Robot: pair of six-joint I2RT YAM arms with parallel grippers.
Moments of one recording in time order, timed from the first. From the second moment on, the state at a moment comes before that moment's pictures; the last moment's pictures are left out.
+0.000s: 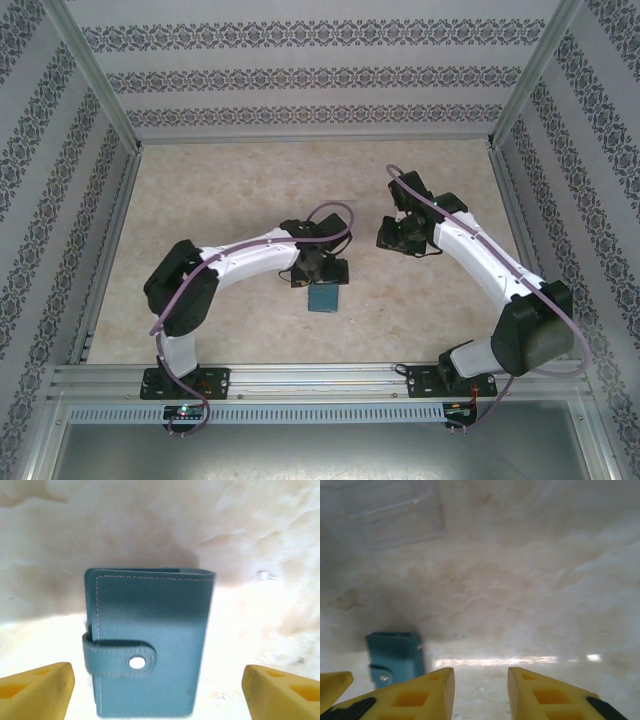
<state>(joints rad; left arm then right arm) -0.84 1.83 1.37 -0.83 0.07 -0.89 0.38 1.42 1.15 -0.94 -0.12 0.60</state>
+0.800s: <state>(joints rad) -0.69 1.66 1.18 -0.81 0.19 -0.78 0.47 1.71 0.77 -0.14 -0.63 0.73</state>
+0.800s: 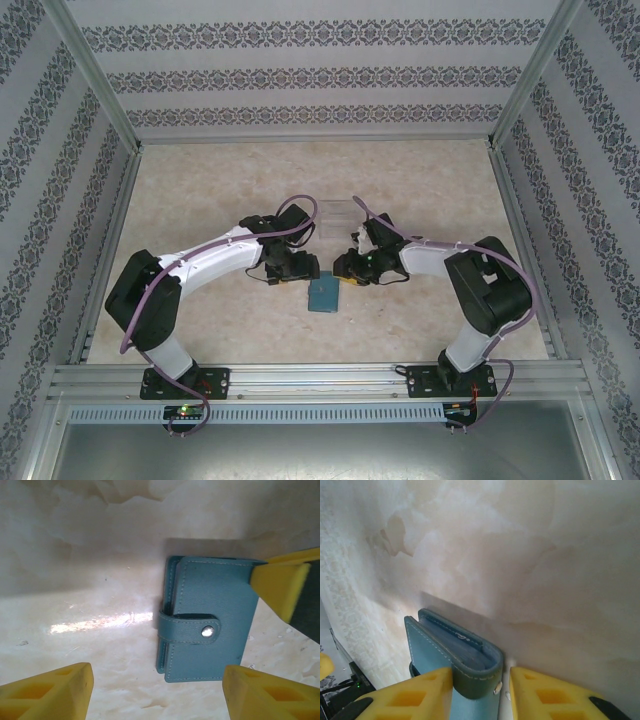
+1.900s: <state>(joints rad) -0.77 1.95 1.39 -0.87 0.24 -0.68 0.47 1.73 0.74 -0.06 -0.66 0.76</state>
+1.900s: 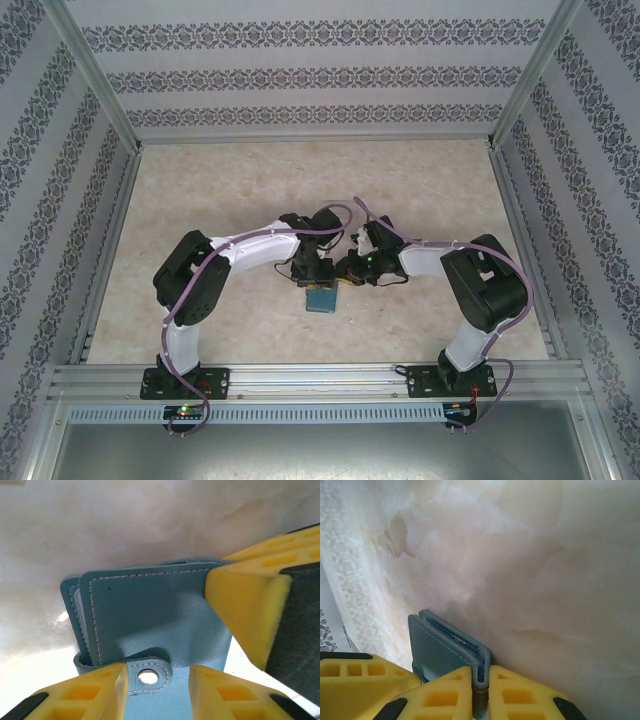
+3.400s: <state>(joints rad) -0.76 1.81 1.31 -0.92 0.17 -0.69 0.46 1.72 0.78 -0.17 -0.65 0.69</state>
